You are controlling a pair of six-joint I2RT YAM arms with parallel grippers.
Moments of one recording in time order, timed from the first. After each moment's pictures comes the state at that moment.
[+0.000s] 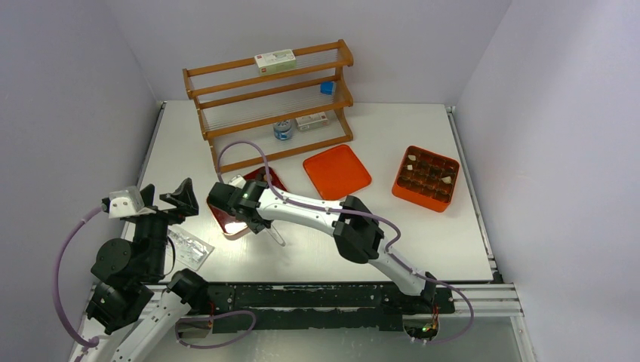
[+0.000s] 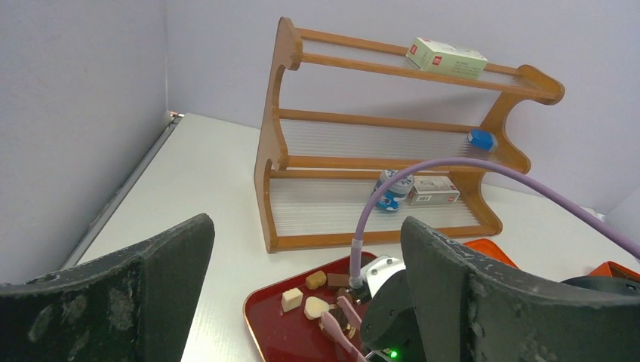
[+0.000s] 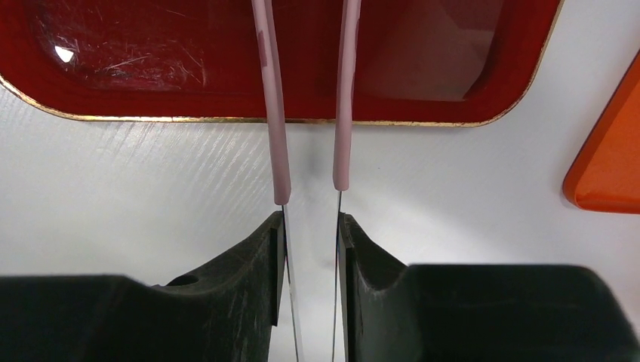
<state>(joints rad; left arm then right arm) -0.56 0.14 0.69 -0.35 -0.65 -0.15 1.22 2.37 2.17 -1.13 0.37 0.43</state>
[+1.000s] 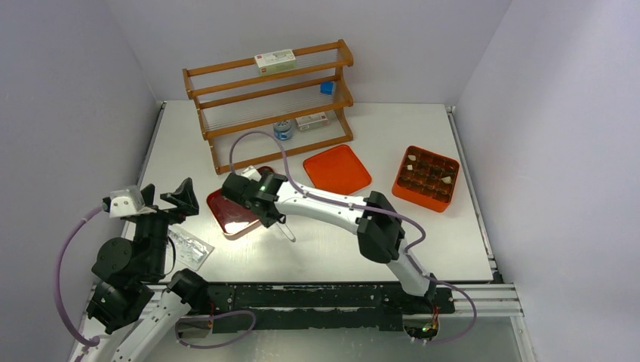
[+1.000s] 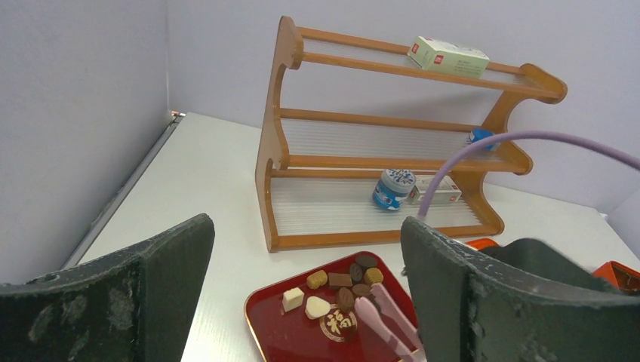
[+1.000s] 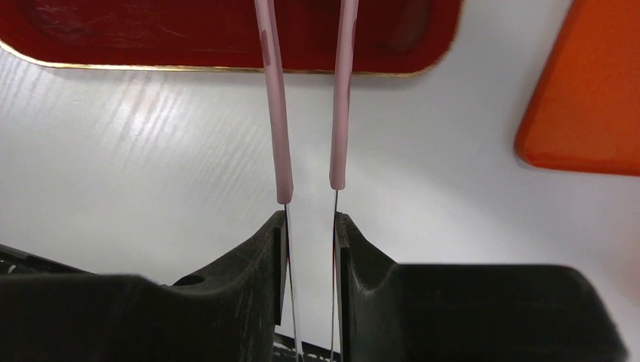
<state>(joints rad) -0.56 0.14 0.69 -0.35 -0.65 -0.15 1.20 2.19 2.00 -1.10 0.38 0.43</state>
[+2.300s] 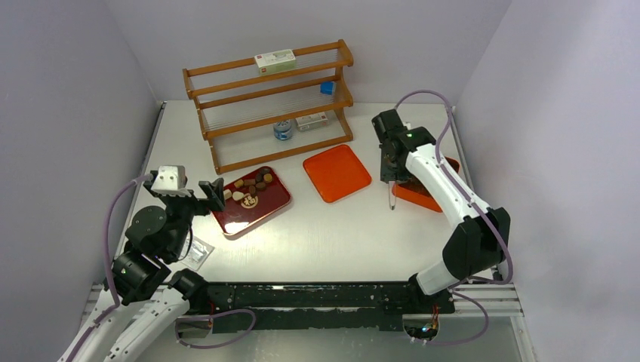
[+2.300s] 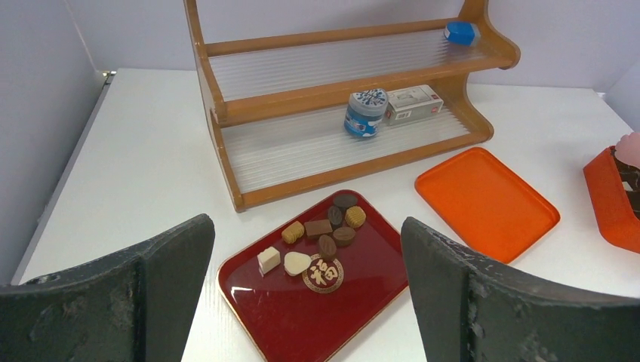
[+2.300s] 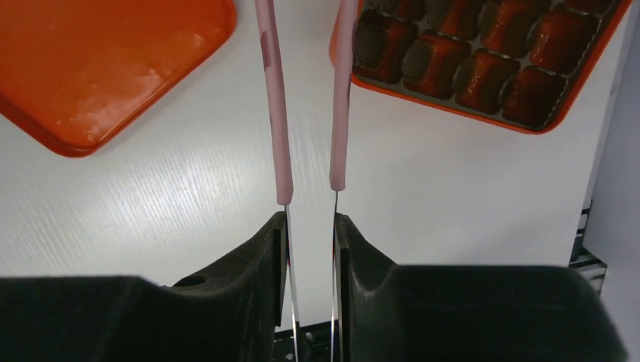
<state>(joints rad) -0.56 0.36 0.69 -0.36 -0.46 -0.15 0.39 1.53 1.41 -1.10 0.34 0.40</state>
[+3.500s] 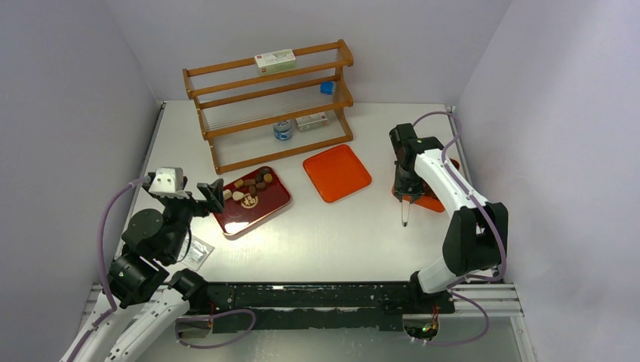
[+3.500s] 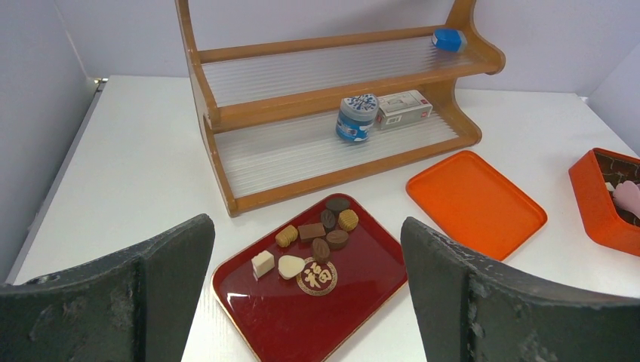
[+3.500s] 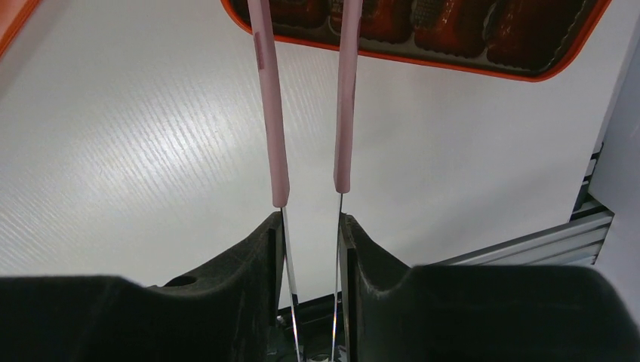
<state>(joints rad) -0.56 0.33 0.69 -0.36 -0.44 -0.15 0.21 1.54 1.23 -1.09 0.28 0.35</state>
